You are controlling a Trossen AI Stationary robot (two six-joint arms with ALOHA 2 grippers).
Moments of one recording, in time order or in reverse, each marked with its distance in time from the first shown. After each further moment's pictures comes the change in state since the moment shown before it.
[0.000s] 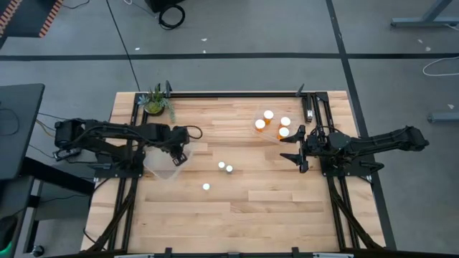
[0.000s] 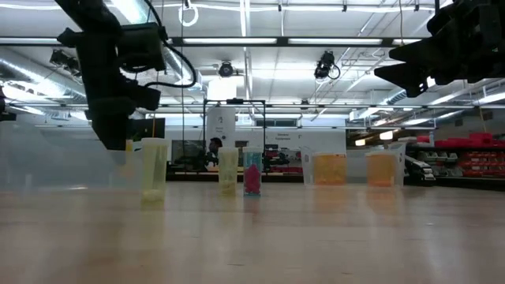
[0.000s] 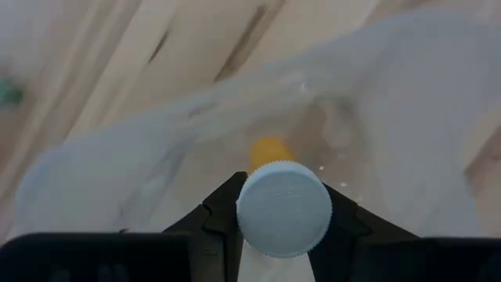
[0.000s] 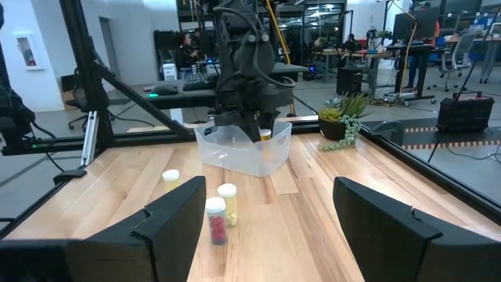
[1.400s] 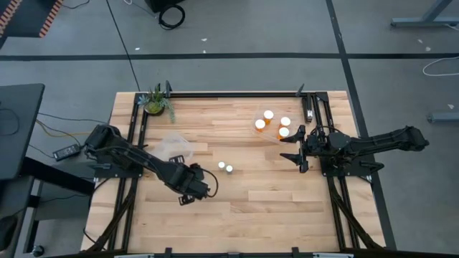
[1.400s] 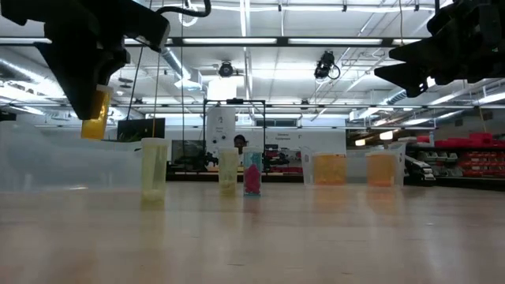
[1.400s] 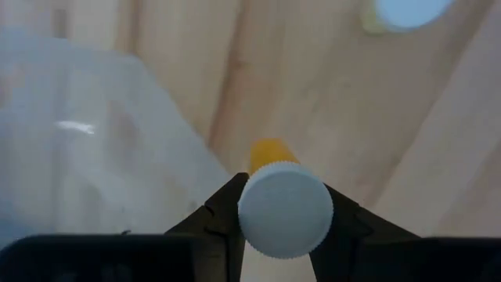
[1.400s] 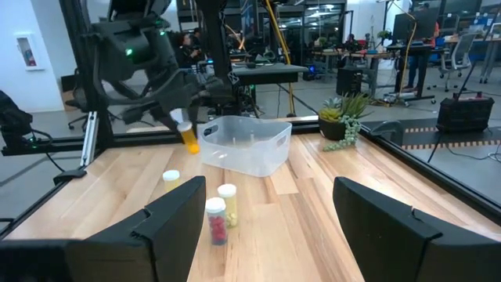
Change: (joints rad) left arm -0.603 0.429 0.613 -0.533 -0.031 -0.358; right arm 0.000 -0.001 0.000 0.000 0.000 0.000
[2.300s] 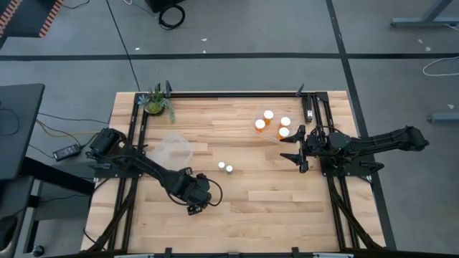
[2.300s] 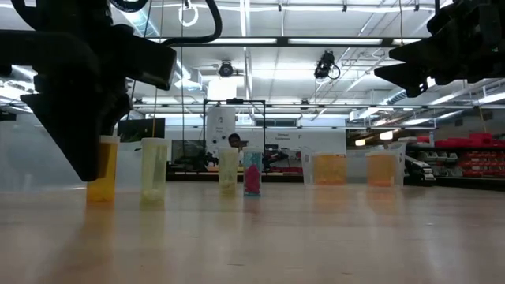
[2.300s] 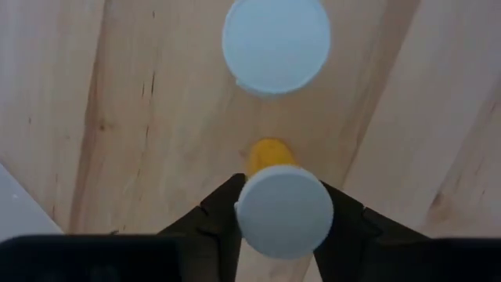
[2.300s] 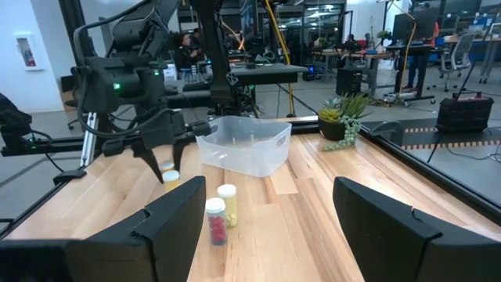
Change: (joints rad) left arm -0.046 0.083 -0.155 0.453 0.046 -0.040; right arm 0.000 0.000 0.000 0.000 0.000 0.000
